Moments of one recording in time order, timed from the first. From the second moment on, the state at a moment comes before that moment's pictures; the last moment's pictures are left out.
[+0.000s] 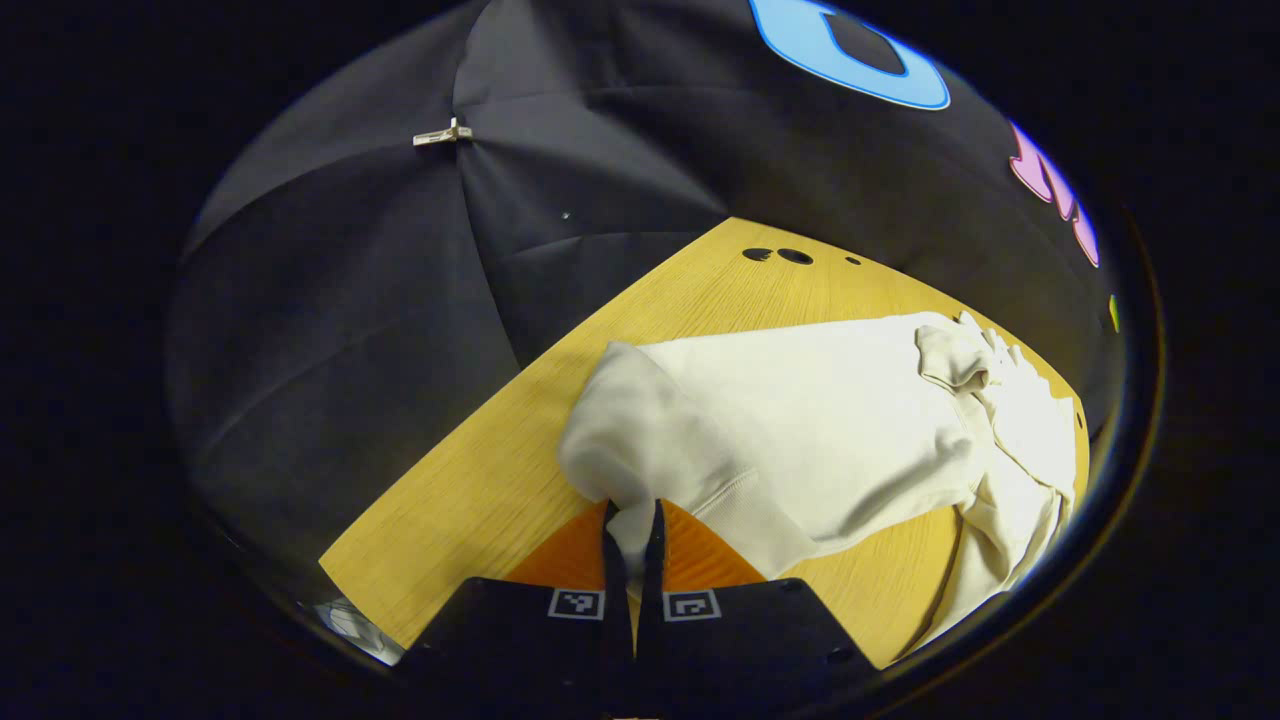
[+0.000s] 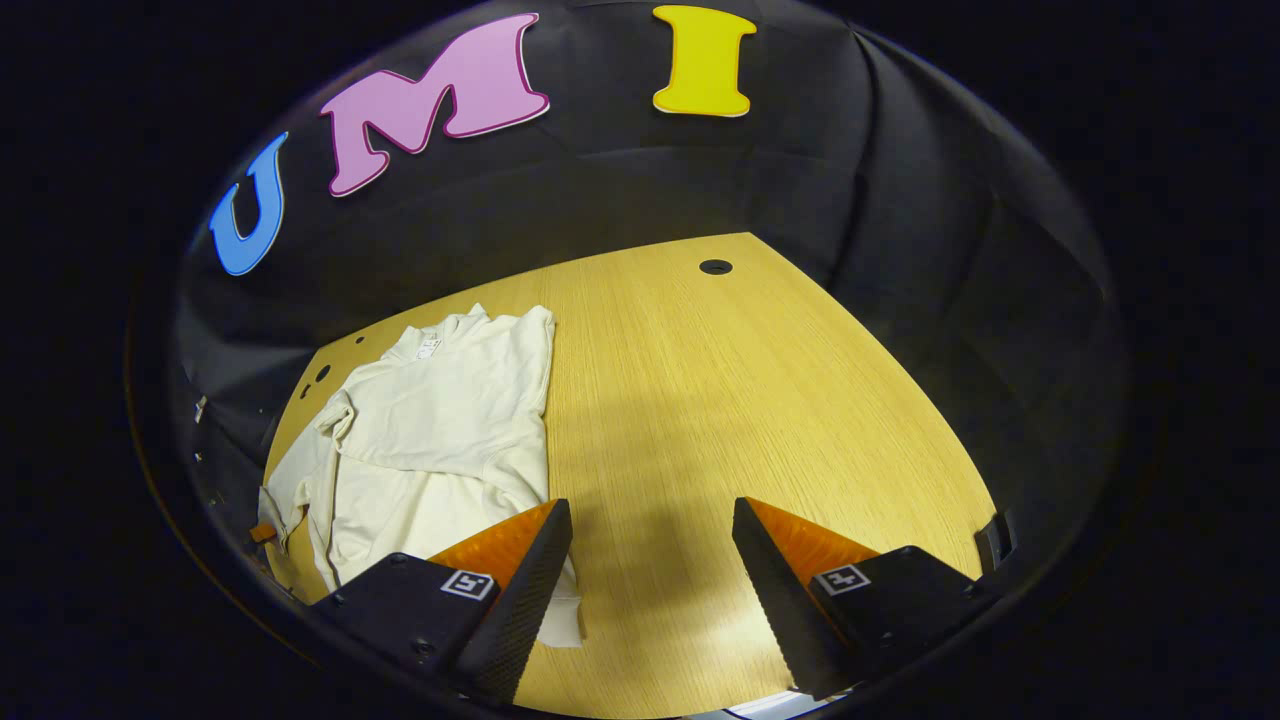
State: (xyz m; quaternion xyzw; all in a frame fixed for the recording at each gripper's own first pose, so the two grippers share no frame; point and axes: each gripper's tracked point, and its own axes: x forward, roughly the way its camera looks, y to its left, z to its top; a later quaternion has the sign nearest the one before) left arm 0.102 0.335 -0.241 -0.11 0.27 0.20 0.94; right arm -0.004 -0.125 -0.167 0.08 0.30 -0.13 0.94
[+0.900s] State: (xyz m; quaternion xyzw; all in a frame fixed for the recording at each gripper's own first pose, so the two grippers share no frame) left arm 0.214 0.190 -0.064 -0.11 0.16 0.08 0.98; right arm -0.033 -0.154 -0.189 0.12 0.30 -0.13 0.94
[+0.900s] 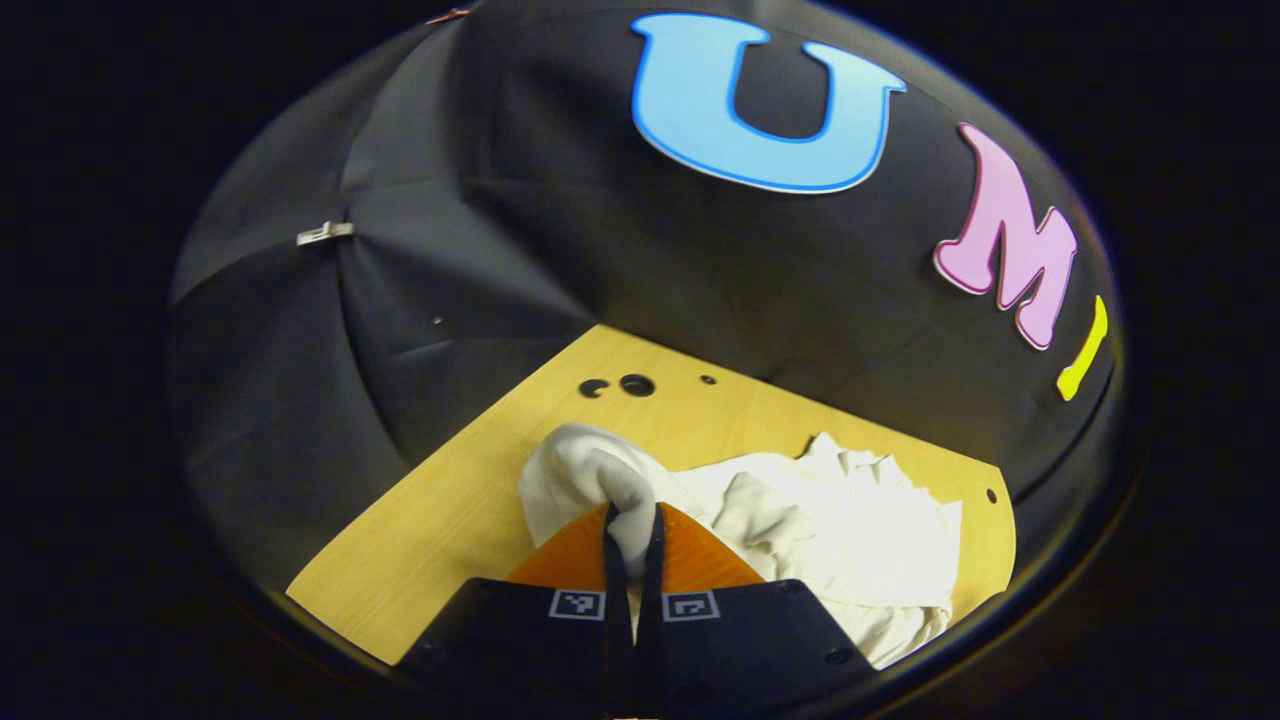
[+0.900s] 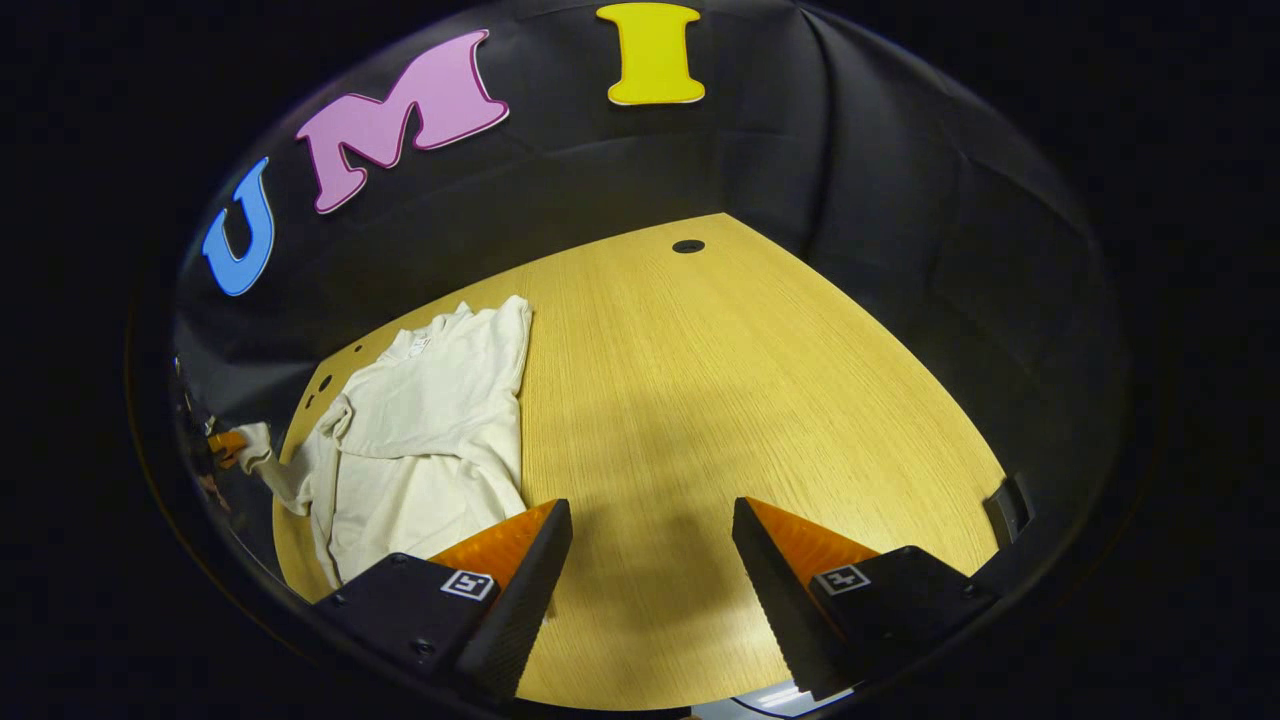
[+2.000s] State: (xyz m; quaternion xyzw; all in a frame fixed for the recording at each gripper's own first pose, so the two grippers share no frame) left arm 0.309 -0.202 -0.105 -0.09 0.22 -0.23 0.95; right arm 0.022 -0.180 -0.196 0.13 0.30 -0.12 0.94
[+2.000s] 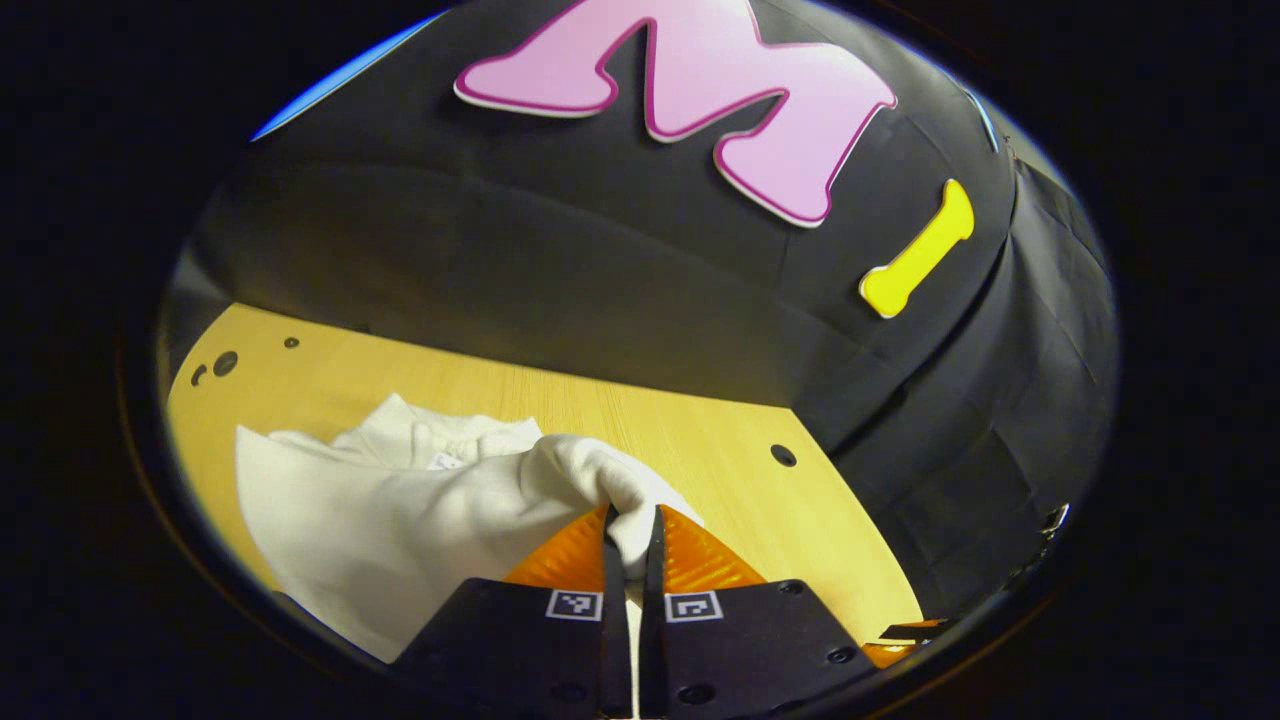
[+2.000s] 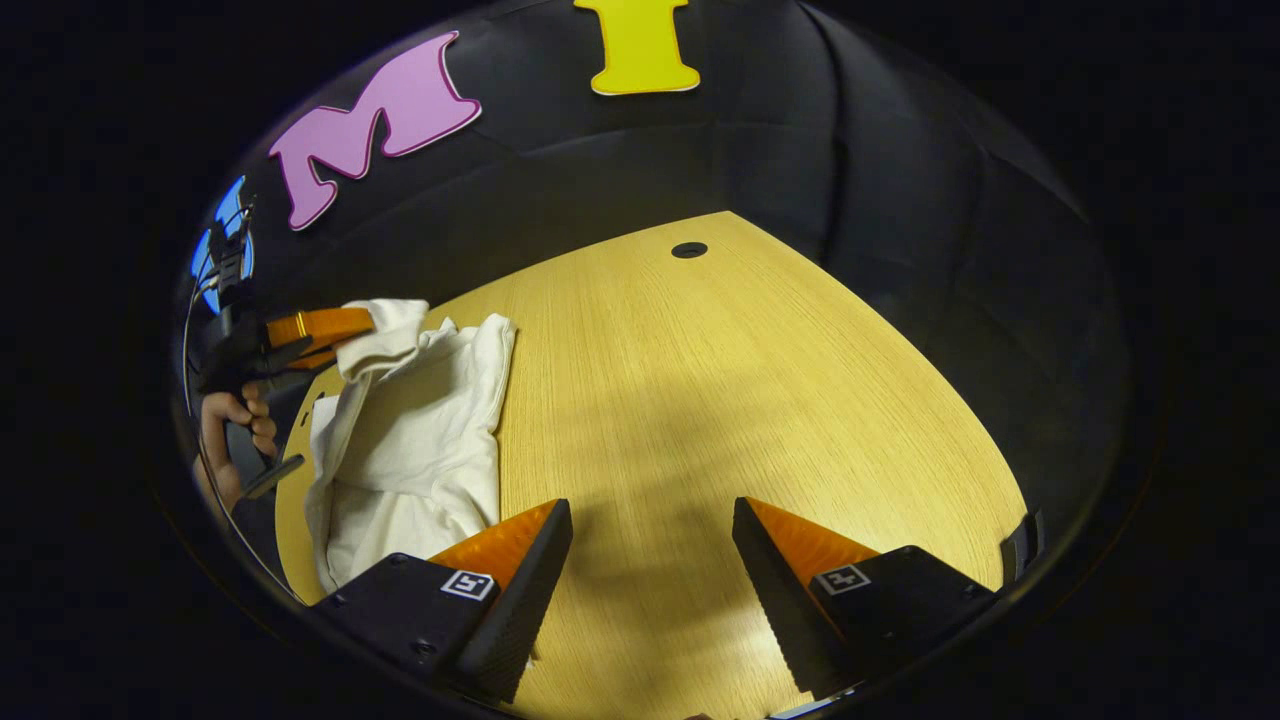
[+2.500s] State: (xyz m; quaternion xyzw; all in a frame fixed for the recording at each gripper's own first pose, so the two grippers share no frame) left arm 0.262 -0.169 -0.112 -0.06 0.20 -0.23 0.95; right arm 0.034 -0.146 -0.201 0.14 0.31 -0.08 0.94
